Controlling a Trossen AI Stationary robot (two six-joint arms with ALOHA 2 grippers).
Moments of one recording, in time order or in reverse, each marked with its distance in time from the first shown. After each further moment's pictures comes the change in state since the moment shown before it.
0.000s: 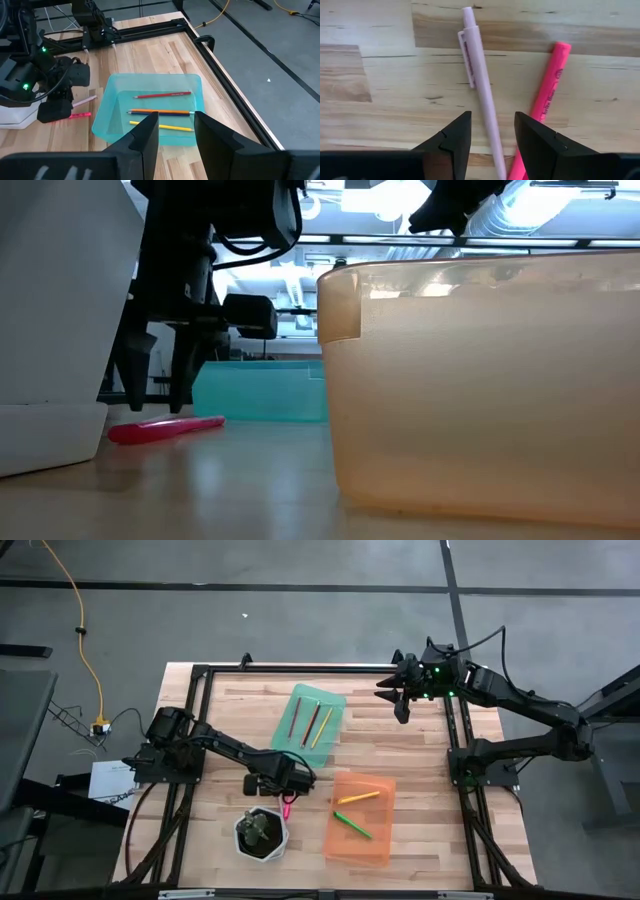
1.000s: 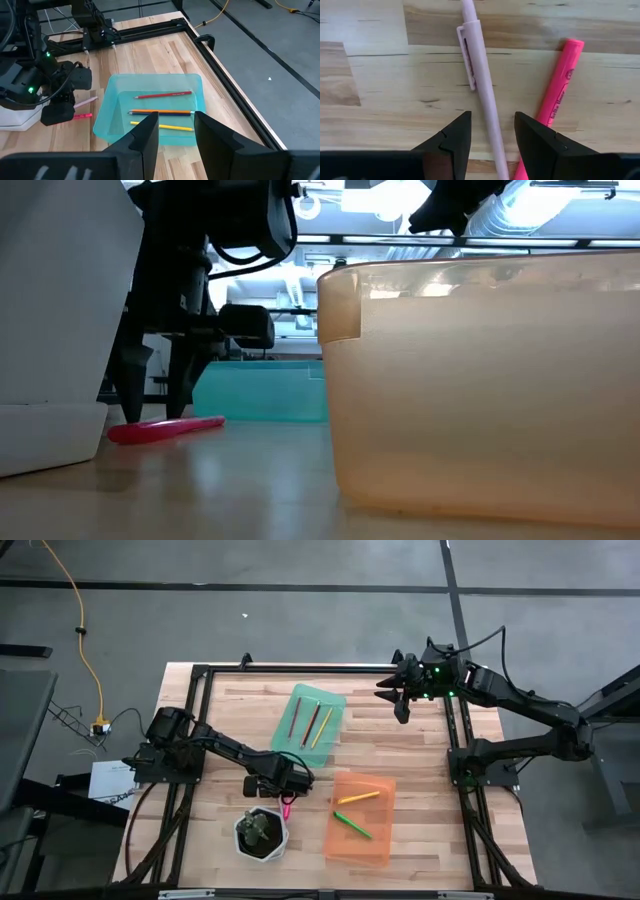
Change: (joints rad) left arm -0.001 0.000 -0.049 0.070 0.012 -0.004; right arm 0.000 0.000 0.000 0.000 0.000 0.016
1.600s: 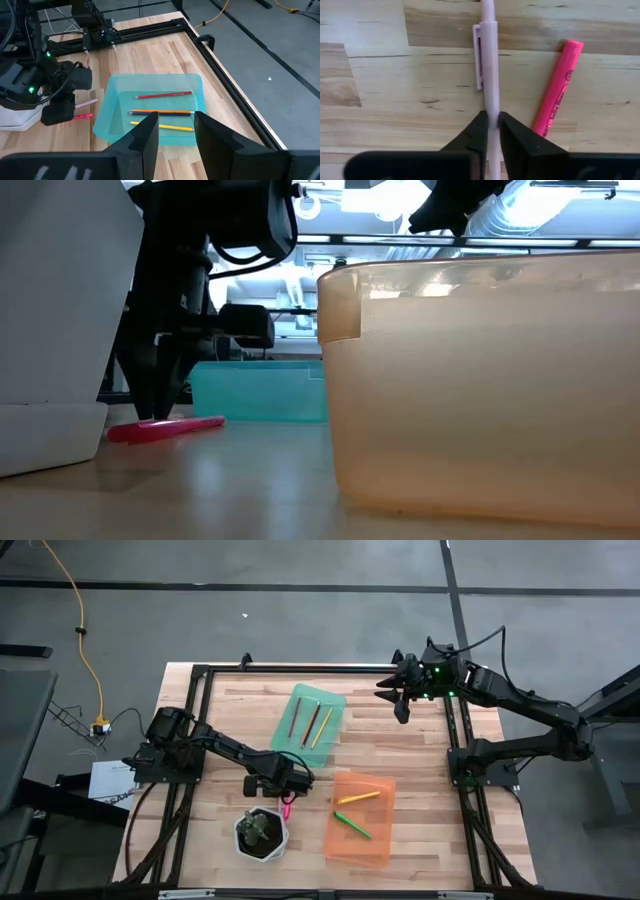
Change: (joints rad) left arm 0.000 0.000 0.000 -0.002 0.000 0.004; right arm 0.000 0.000 0.000 0.000 0.000 0.000
